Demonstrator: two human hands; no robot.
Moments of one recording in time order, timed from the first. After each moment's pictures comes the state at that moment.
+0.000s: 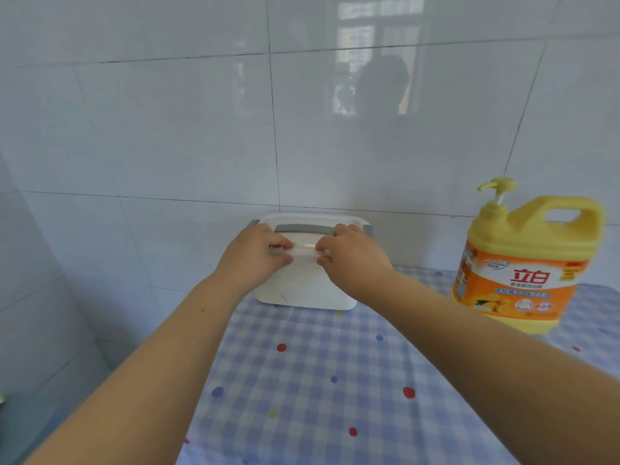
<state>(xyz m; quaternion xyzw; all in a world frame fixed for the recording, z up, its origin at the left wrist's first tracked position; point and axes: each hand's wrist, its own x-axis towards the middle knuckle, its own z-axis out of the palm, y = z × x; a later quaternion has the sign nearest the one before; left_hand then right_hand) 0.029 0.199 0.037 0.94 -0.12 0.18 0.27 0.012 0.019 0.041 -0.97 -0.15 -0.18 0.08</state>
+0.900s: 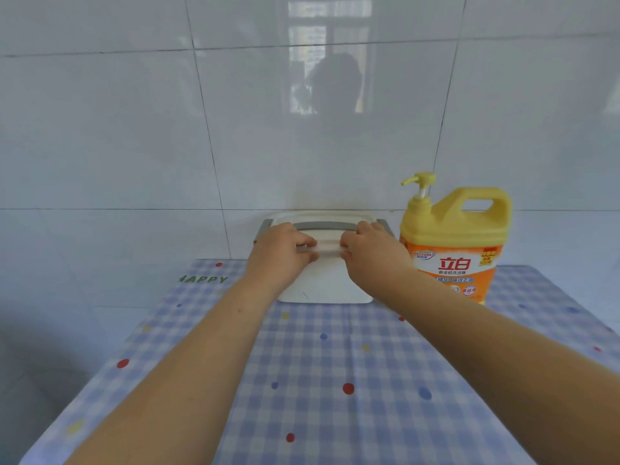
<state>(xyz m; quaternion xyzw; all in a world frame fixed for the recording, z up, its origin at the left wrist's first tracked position) 0.042 0.073 0.028 0.92 -0.19 0.18 0.30 -0.006 -0.090 0.039 -0.98 -0.04 -0.20 0.01</state>
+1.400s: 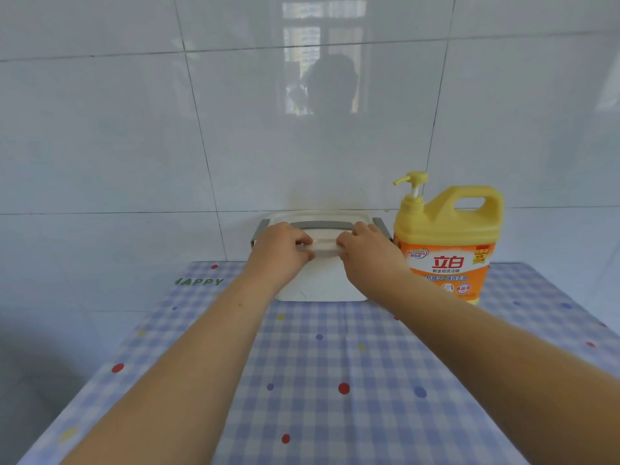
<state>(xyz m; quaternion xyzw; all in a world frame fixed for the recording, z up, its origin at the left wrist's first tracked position) 0.046 0.063 0.032 0.93 -0.18 0.16 0.29 -0.001 -0.097 0.030 -0.97 -0.04 -0.22 0.03</state>
